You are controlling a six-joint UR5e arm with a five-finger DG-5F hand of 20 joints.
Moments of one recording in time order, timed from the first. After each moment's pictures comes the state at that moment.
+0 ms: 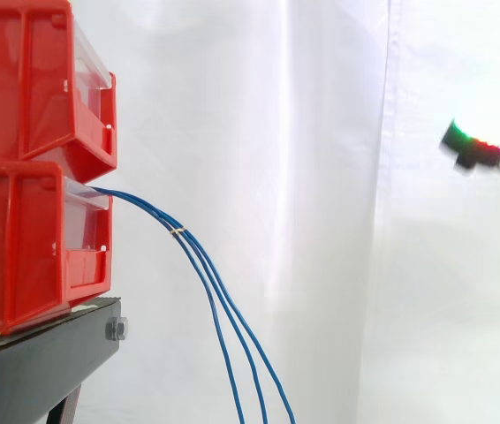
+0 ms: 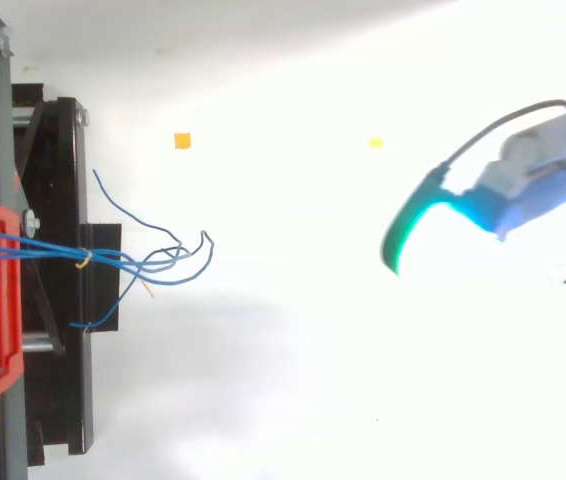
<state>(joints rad) 0.09 -1.82 -1.56 -3.08 -1.46 -0.15</state>
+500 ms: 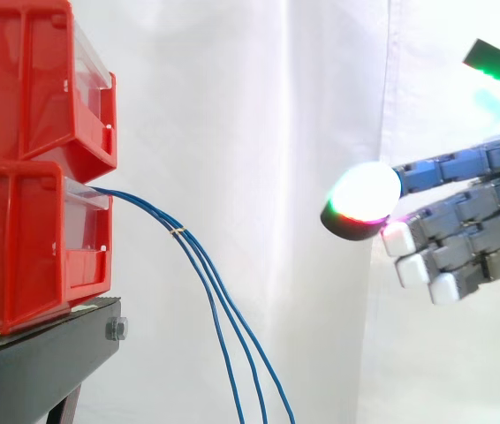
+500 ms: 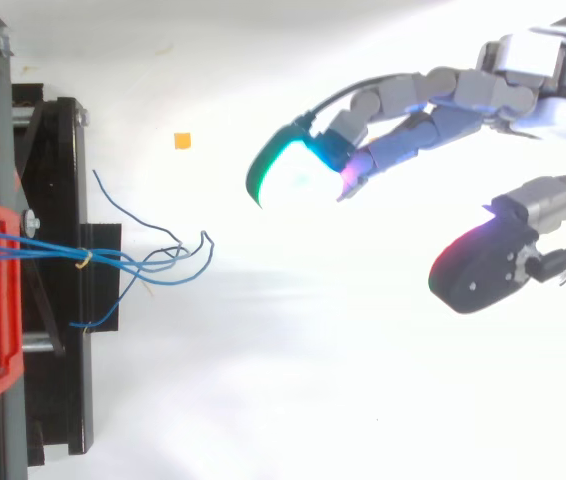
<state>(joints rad) 0.10 -1.97 -1.56 -2.80 -1.31 -0.18</state>
